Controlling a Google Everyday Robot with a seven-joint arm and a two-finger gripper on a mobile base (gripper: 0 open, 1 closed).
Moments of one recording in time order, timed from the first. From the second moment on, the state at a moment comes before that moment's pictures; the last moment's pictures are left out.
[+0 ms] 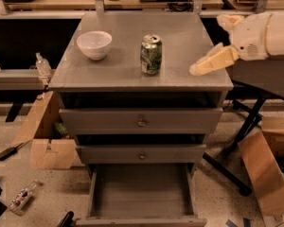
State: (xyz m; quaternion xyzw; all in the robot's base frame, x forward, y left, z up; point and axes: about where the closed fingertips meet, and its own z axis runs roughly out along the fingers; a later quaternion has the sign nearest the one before) arm 0.617 -0.179 0.971 -0.48 0.69 0.12 0.52
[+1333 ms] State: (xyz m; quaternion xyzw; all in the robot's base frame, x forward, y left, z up) arm 0.747 -0.078 0.904 -0.40 0.66 0.27 0.57
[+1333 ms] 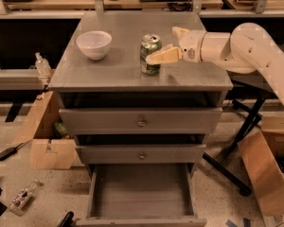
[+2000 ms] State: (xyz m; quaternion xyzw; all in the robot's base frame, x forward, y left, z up) arm 0.748 -0.036 0.896 -0.39 0.65 0.31 0.58
